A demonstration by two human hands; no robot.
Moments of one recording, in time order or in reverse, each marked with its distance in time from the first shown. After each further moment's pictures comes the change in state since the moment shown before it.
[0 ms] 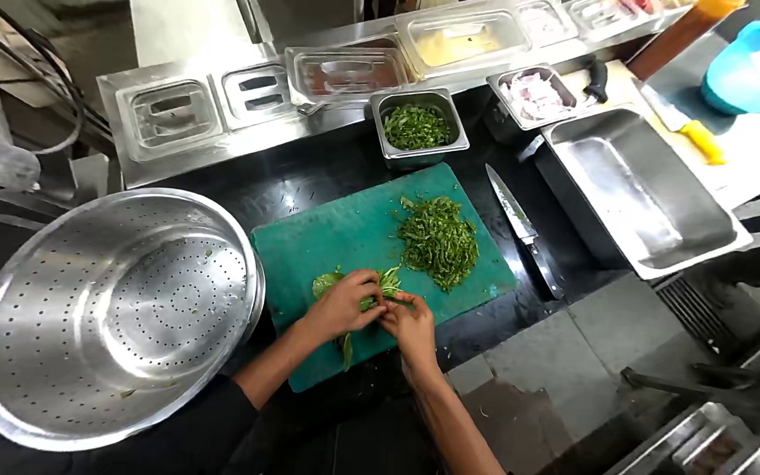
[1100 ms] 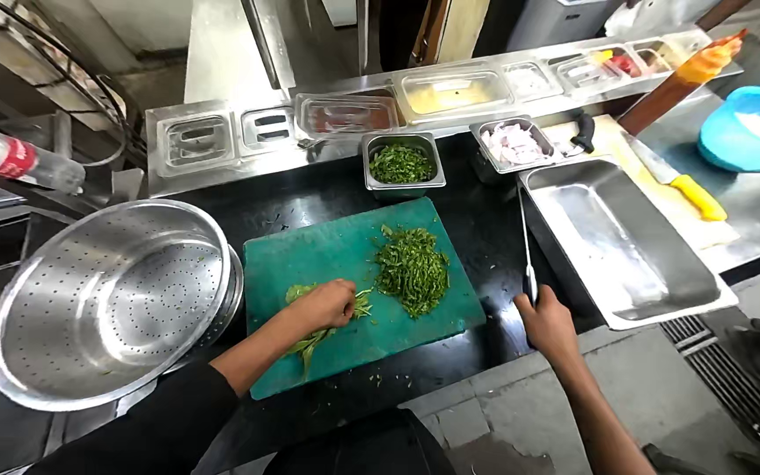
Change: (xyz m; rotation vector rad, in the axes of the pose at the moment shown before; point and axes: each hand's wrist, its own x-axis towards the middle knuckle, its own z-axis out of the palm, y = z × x) left_hand 0.068 0.038 -0.026 0.229 -0.625 -0.412; right_hand 0.107 -0.123 -0.244 -1.034 0.195 -0.386
